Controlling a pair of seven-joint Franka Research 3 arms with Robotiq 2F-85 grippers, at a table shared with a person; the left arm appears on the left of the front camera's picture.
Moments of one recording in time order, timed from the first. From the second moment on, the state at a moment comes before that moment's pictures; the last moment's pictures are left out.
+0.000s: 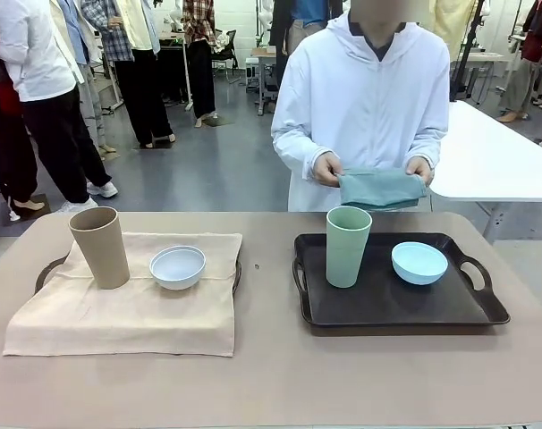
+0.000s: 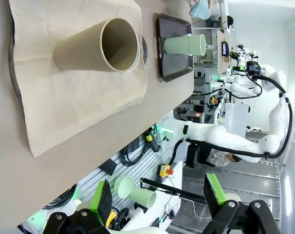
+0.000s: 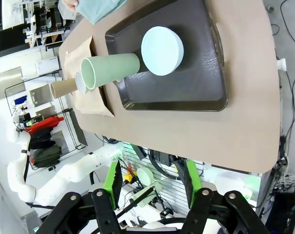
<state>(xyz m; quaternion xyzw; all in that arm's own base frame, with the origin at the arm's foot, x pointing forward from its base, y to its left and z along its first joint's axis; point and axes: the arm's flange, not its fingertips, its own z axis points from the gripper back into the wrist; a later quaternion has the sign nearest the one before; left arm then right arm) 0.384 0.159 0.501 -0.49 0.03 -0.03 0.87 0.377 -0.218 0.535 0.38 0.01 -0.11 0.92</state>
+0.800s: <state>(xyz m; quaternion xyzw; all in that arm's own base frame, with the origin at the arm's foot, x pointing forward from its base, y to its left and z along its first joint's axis) 0.384 0.158 0.501 -0.49 0.03 -0.03 0.87 0.377 -0.217 0.535 0.38 0.01 -0.11 0.92</state>
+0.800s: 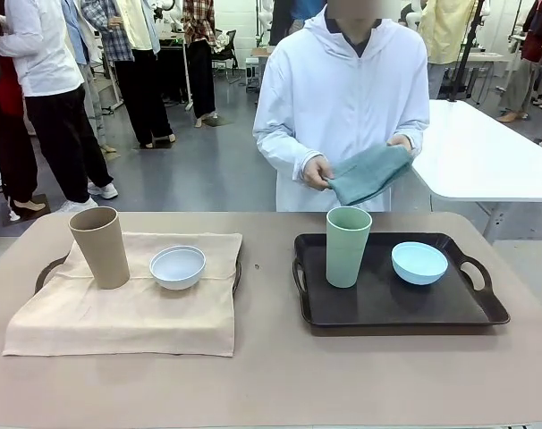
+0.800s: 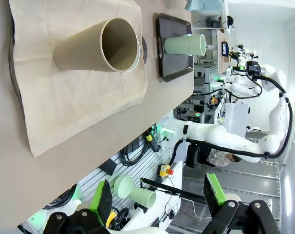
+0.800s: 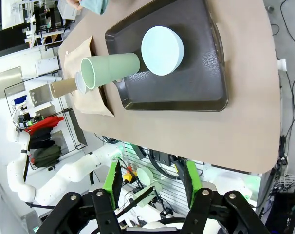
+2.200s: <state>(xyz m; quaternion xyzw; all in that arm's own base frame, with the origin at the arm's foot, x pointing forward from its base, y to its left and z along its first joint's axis) 0.472 -0.131 0.542 -0.12 -0.11 -0.33 0.93 0.432 -0.050 0.518 0.14 0.05 -0.08 0.99</state>
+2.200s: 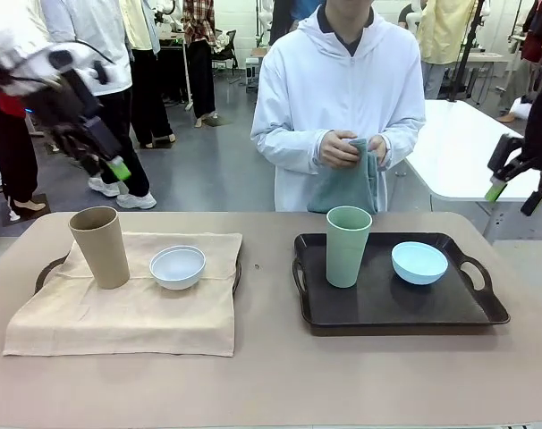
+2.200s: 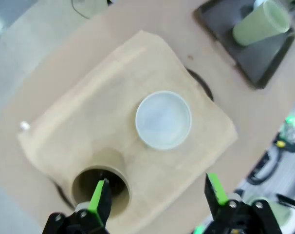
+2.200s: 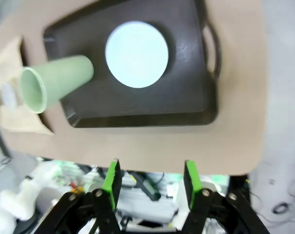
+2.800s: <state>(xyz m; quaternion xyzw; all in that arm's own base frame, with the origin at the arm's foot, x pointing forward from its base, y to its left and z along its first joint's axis) 0.466 -0.248 0.498 -0.14 -0.13 -0.46 0.87 0.431 -0.044 0.449 0.18 0.08 -0.12 0.97</state>
